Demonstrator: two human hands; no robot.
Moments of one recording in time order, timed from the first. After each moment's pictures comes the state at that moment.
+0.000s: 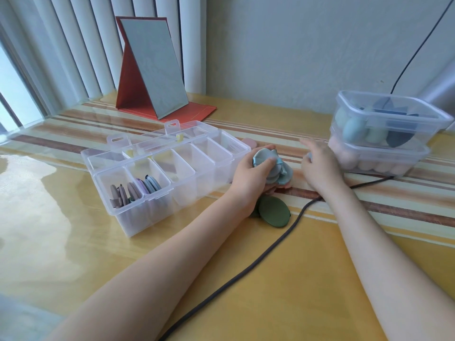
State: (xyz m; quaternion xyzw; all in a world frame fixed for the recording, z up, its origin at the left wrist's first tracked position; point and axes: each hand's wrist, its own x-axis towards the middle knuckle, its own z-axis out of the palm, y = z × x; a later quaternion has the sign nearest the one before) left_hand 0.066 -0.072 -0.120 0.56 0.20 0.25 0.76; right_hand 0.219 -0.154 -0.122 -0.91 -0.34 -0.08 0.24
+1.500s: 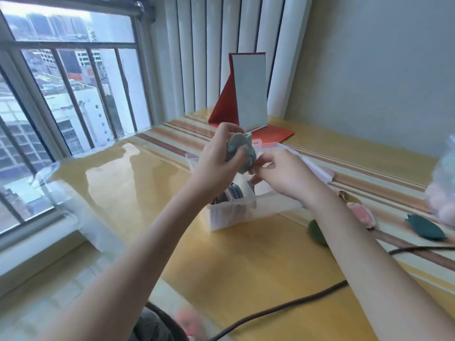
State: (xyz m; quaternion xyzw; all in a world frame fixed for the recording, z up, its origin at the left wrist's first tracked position) left_hand -0.091 0.015 -0.072 0.78 0.28 0.48 0.29; right_hand 0.039 -0.052 -0.054 -0.73 -0.57 0.18 0.32
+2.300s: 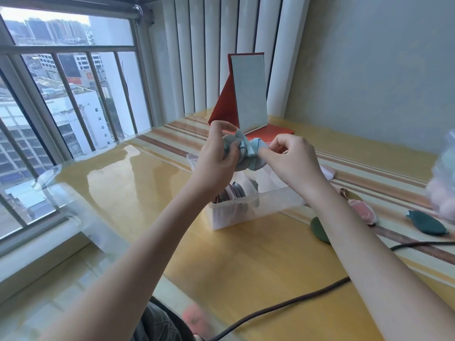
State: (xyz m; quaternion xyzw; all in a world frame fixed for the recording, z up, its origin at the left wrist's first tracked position) left_hand -0.093 0.016 -0.070 0.76 0.30 0.49 0.31; right_hand 0.040 -0.052 -0.053 -0.71 -0.51 0.06 0.48
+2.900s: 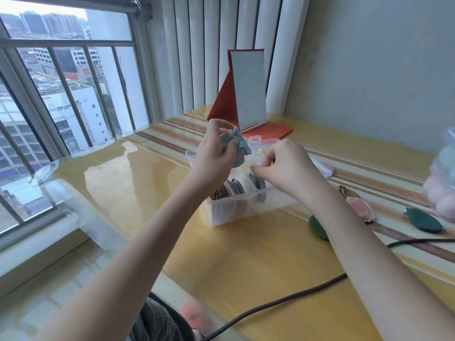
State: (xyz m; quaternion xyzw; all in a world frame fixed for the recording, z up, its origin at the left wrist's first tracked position) left_hand -0.093 0.019 -0.071 0.75 0.33 0.47 0.32; right_hand 0.036 -0.054 -0.055 -0.76 -0.58 0.03 0.30
